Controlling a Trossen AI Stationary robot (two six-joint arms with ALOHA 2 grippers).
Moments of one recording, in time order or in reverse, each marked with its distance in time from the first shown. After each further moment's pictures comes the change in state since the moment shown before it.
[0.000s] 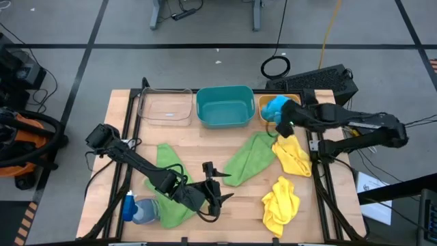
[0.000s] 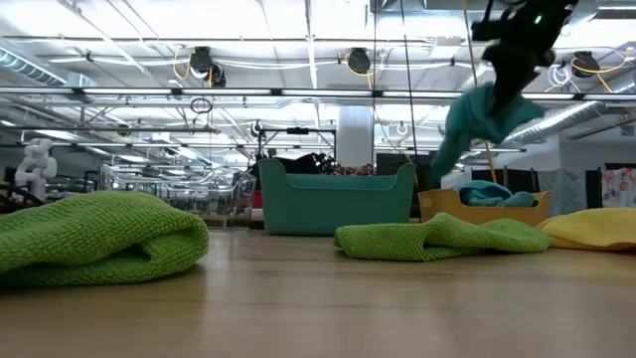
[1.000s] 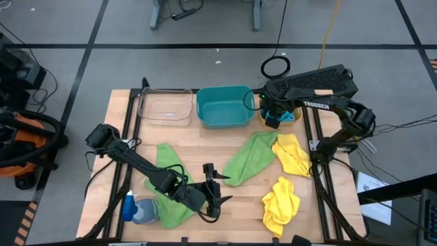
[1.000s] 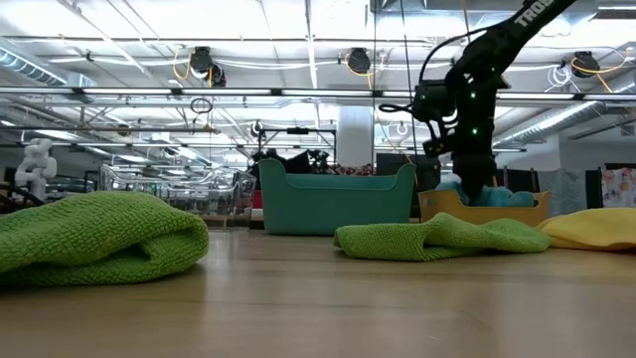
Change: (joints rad) left arm -0.001 0.001 -0.001 -0.042 0.058 -0.027; right arm -0.503 0.511 -0.074 0.396 -0.355 -0.669
